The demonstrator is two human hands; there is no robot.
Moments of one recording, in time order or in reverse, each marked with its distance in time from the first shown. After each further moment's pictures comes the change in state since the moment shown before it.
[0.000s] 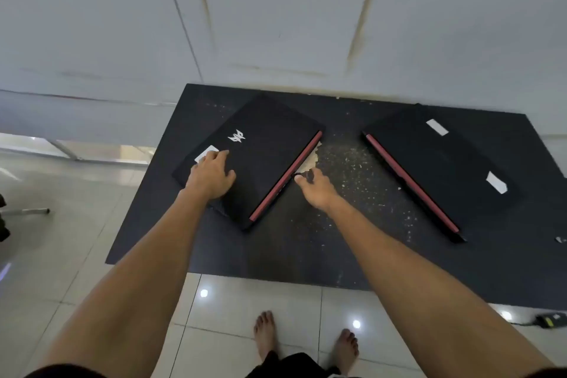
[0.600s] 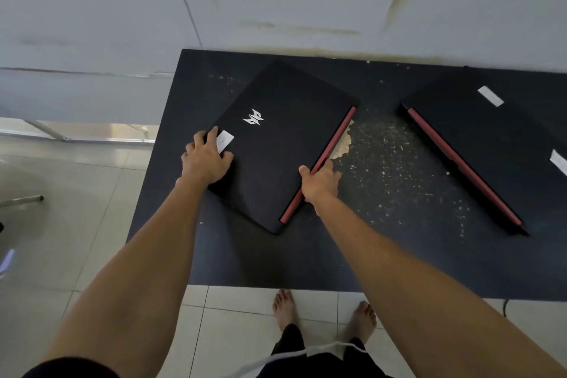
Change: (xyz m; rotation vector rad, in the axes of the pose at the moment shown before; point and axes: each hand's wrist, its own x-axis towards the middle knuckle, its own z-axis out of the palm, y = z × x) left_hand 0.083 -0.081 0.027 -0.042 -0.043 -0.150; right_hand 0.067 -0.024 0.098 0.173 0.292 0.237
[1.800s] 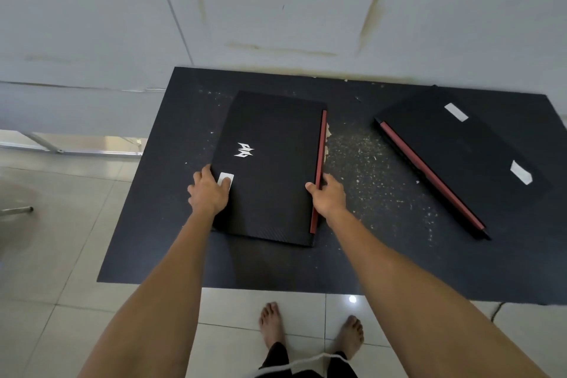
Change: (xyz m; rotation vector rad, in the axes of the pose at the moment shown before) left_hand -0.067 0.042 0.032 -0.366 0.012 -0.252; right_hand 0.018 0.047 -0.063 0.029 -0.045 -0.120
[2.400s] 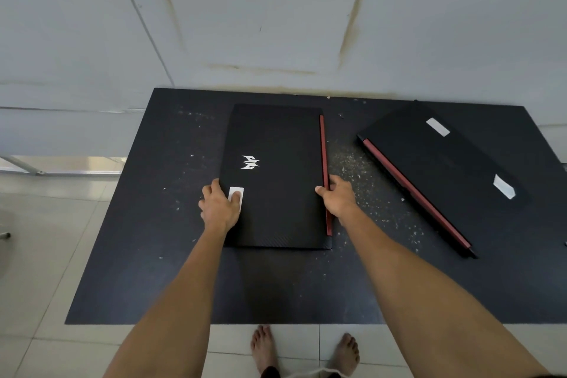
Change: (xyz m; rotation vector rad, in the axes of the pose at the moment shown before) left_hand 0.000 0.050 0.043 -0.089 0.007 0.054; right_hand 0.047 -0.011 -0.062 -0.038 -0.003 0.011
